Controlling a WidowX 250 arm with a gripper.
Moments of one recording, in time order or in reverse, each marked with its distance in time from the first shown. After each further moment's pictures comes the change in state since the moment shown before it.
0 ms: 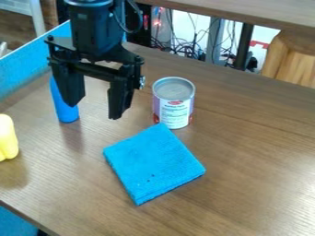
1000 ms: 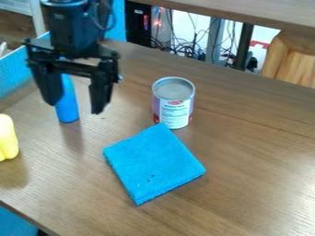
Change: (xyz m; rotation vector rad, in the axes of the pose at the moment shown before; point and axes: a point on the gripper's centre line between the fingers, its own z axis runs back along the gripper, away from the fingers) arm 0.005 0.034 -0.008 -0.006 0.028 0.166
